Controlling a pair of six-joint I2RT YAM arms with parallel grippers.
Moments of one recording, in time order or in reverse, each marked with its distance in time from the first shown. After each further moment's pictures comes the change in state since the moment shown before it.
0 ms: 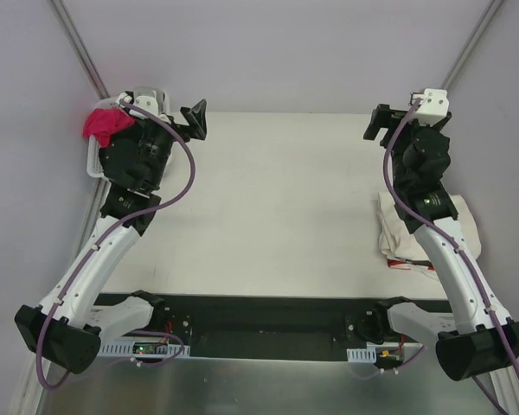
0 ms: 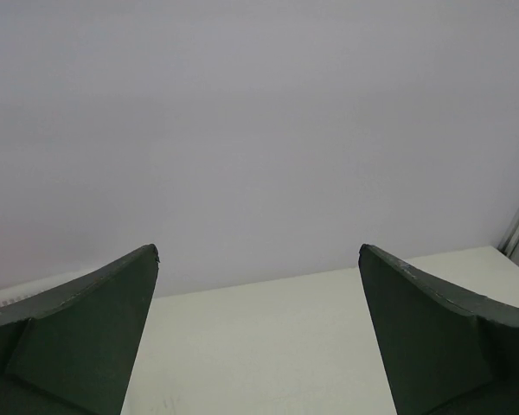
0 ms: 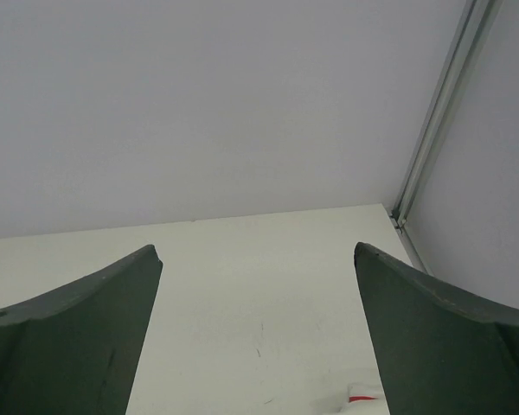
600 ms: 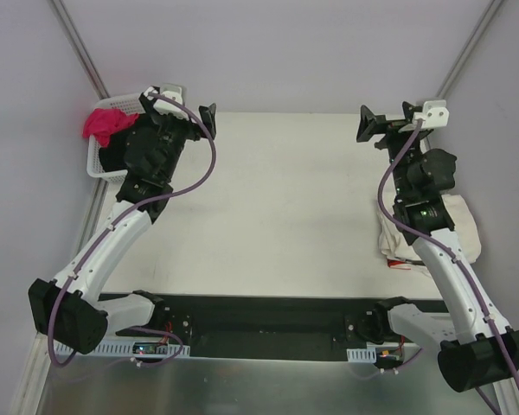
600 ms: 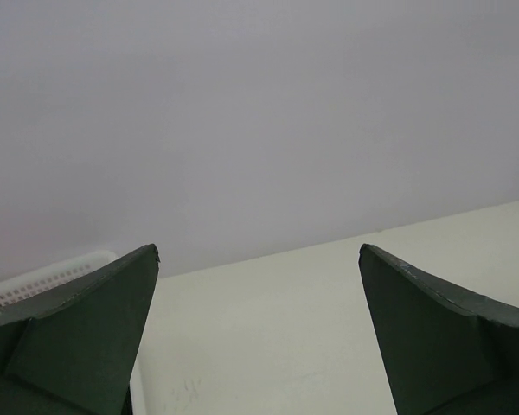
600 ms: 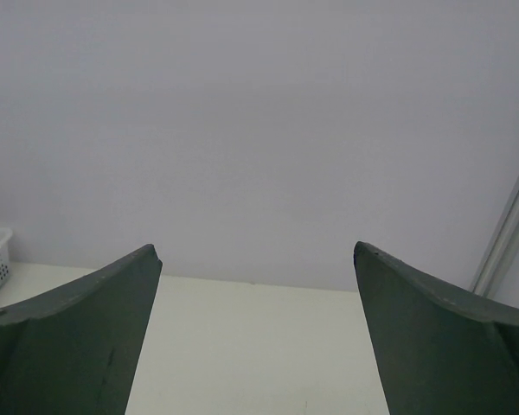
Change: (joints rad) left arm 0.000 0.121 -0.006 0.002 0.004 0.063; right arm 0.002 -0.057 -0.147 0.290 -0.227 -0.031
